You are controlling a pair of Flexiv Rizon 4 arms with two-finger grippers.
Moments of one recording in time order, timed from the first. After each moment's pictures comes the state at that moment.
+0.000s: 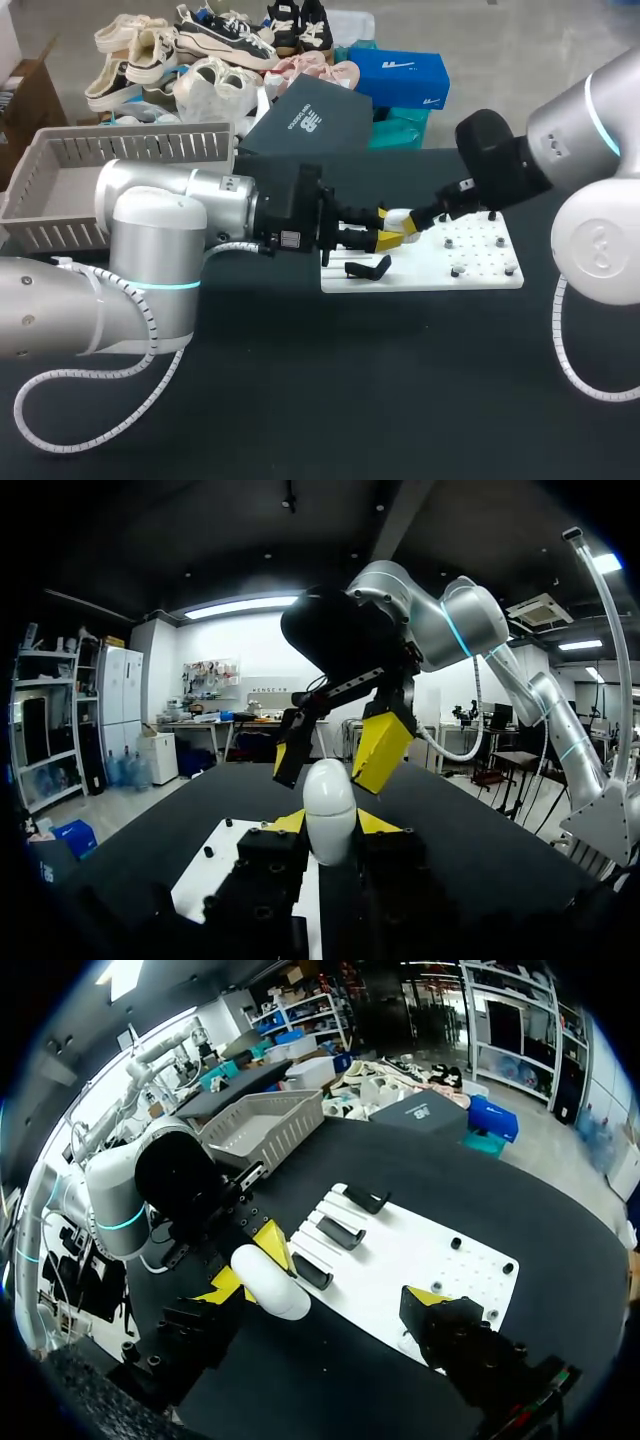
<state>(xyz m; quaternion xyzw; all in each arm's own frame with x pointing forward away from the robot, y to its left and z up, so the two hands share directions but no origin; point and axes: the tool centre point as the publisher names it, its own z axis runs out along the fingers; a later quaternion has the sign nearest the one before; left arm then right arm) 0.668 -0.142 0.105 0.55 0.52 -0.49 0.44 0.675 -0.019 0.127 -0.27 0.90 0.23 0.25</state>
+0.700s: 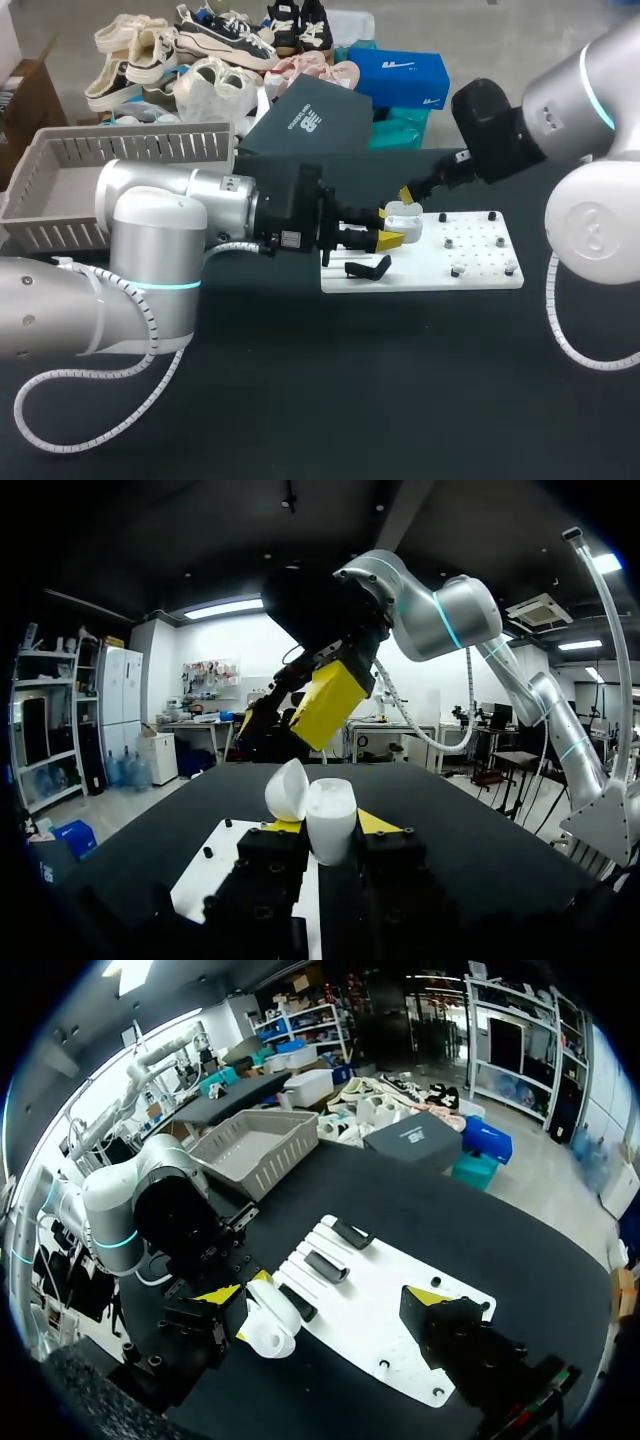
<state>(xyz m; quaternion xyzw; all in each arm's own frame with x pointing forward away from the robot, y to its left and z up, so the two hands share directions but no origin) 0.668 -0.142 0.105 0.55 0.52 -0.49 0.44 0.707 -0.019 0.155 -0.28 0.89 0.21 0.28</state>
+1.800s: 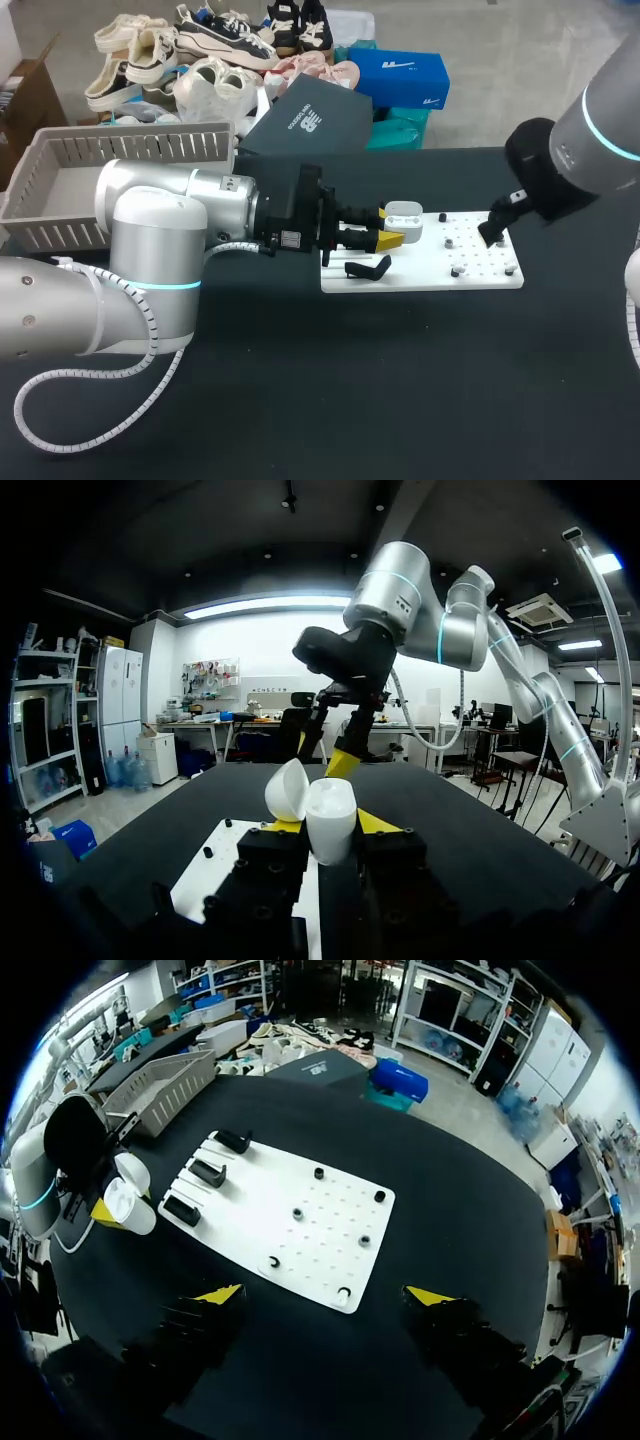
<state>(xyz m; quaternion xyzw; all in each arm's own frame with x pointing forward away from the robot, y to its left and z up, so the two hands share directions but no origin) 0.668 -0.142 0.105 0.55 0.52 -0.49 0.44 0.674 -0.135 0.102 -0.20 0.96 0.02 0.21</state>
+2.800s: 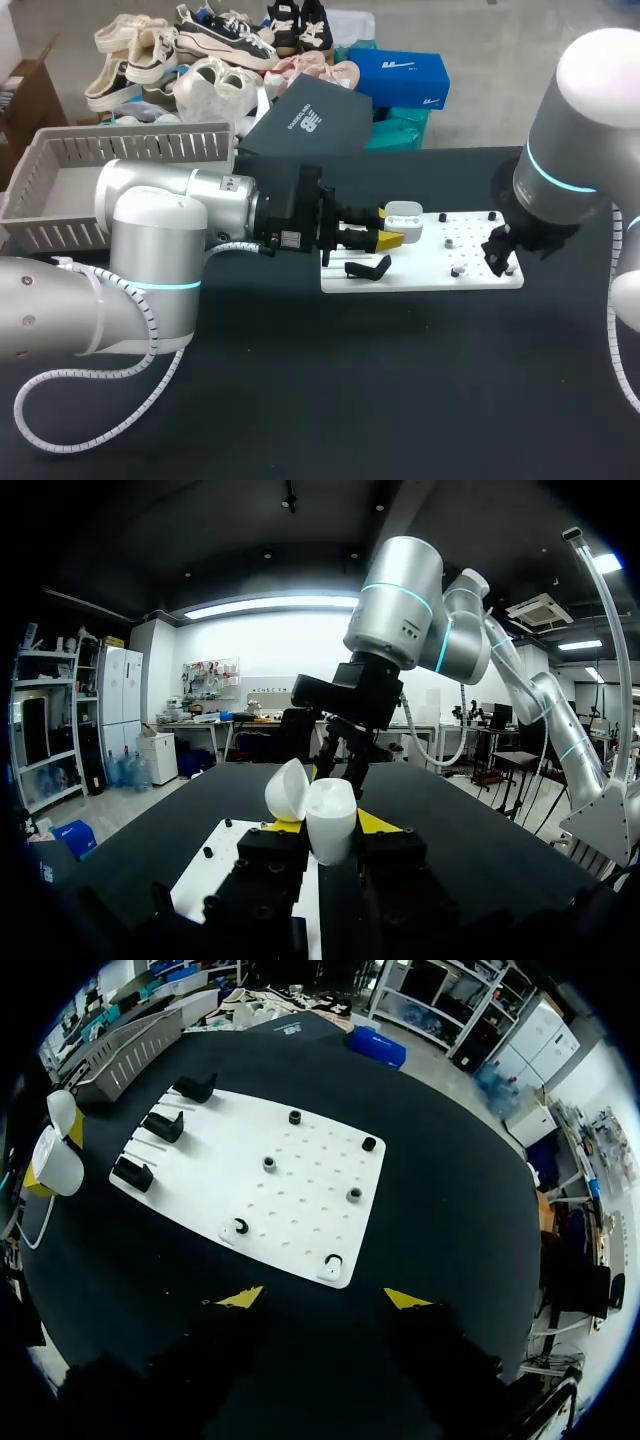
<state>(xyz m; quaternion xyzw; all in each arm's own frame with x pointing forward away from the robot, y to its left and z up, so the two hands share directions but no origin) 0.668 -0.142 0.105 0.55 0.52 -0.49 0.44 0.663 -0.147 0.053 -0.17 0.97 -0.05 0.16</state>
